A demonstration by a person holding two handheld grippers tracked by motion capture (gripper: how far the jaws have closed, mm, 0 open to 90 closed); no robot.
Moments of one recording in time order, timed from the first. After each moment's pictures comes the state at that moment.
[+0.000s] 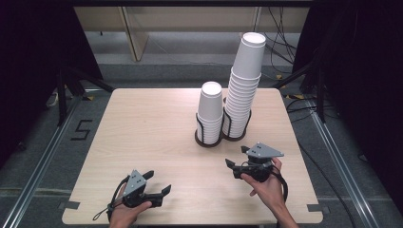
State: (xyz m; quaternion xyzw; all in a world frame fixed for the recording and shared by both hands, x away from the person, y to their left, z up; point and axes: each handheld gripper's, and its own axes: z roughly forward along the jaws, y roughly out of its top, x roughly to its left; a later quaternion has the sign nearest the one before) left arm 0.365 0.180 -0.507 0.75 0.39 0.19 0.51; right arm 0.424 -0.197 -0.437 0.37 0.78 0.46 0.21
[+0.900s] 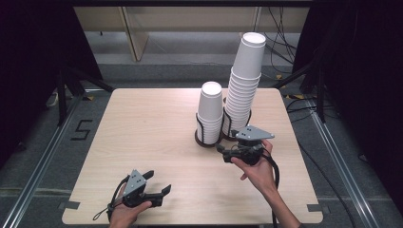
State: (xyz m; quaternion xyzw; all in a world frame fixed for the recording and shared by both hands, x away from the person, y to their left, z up) left arm 0.365 0.180 -0.507 0.74 0.39 0.19 0.51; right arm 0.451 -0.167 -0.398 0.34 0.78 0.48 0.21
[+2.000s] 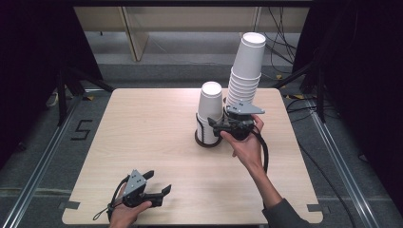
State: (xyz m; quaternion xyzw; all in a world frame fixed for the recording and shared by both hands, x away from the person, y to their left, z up) left arm 0.366 0.179 -0.506 0.74 0.39 0.19 0.51; right arm 0.498 -0.140 -0.357 0.36 0.75 0.49 0.26
